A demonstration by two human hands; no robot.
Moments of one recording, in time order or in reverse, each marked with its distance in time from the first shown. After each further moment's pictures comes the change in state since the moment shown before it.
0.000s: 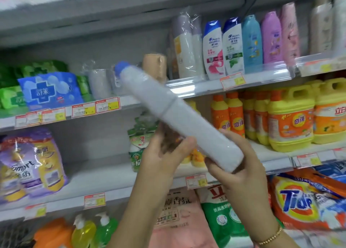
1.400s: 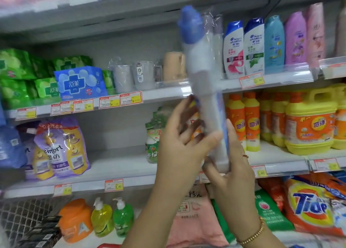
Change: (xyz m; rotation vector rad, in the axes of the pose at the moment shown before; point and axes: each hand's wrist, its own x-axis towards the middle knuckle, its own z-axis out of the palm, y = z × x) left_hand -0.010 0.018 0.009 -0.010 0.064 0.204; right_hand -0.022 -0.019 0.042 -0.222 0.008 -0.157
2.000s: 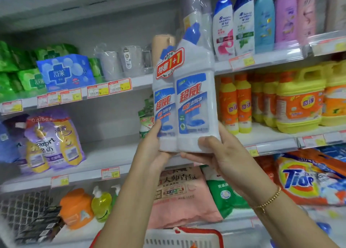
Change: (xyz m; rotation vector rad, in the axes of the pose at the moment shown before) left_hand 0.021 -0.045 -0.039 -0.423 0.360 -0.687; right_hand 0.018 -0.007 -0.024 0.808 -0.489 0.582
